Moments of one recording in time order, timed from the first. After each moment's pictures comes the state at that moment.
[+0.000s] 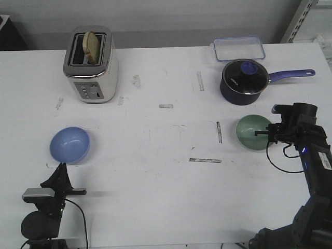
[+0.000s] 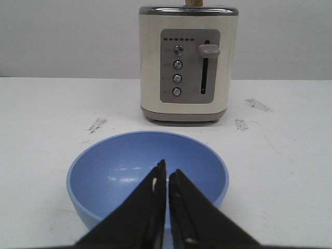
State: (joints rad) left arm -0.01 0.01 0.03 0.12 0.00 -0.01; right arm -0.33 1.54 1.13 -0.64 -0.19 -0.18
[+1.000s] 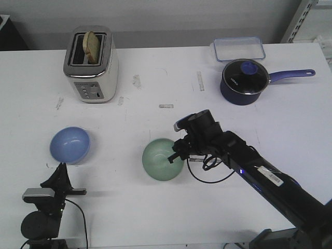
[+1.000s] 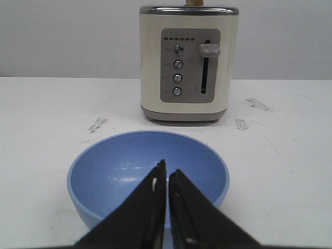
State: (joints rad) left arm -0.01 0.01 0.03 0.12 0.00 -0.01; right arm 0.56 1.51 1.19 -0.64 -0.32 0.14
